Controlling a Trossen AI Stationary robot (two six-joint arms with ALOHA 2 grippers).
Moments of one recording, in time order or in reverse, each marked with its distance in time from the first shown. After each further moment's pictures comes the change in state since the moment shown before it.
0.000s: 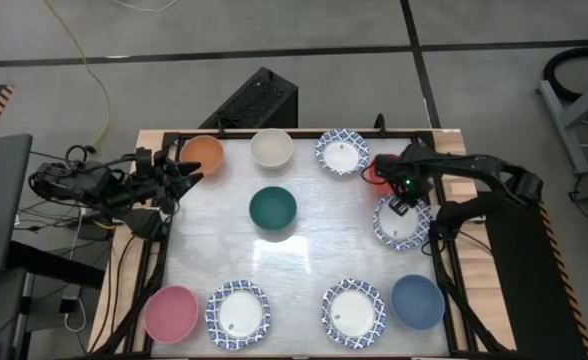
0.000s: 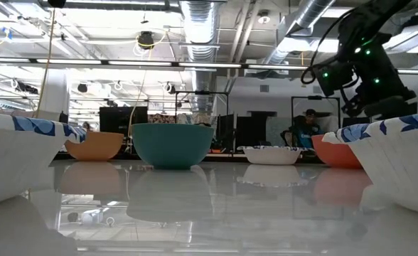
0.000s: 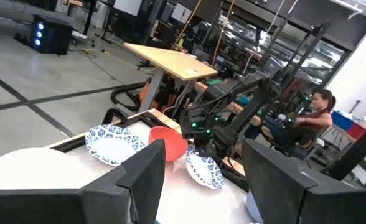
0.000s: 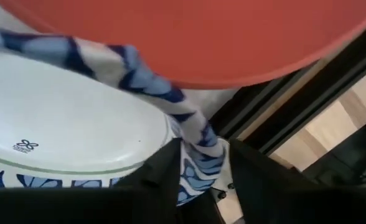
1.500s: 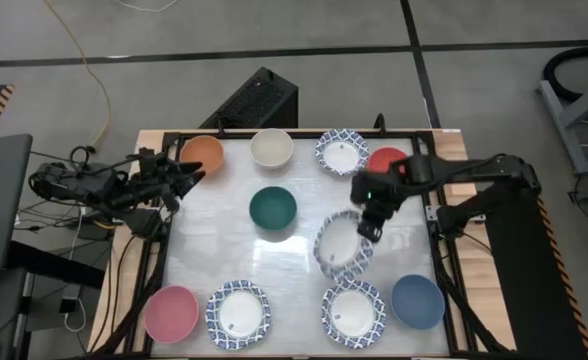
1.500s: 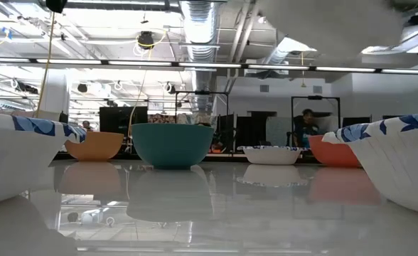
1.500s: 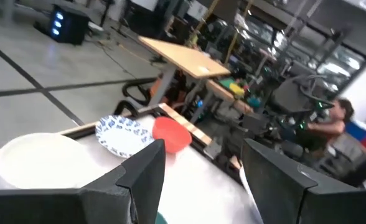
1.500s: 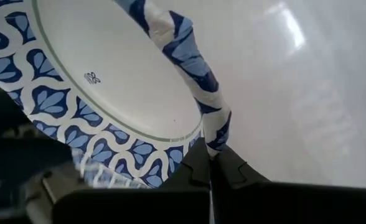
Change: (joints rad) left arm 0.000 0.029 0.000 -0.034 -0.035 -0.086; right arm 0.667 0.017 0.585 0.136 -0.364 0.299
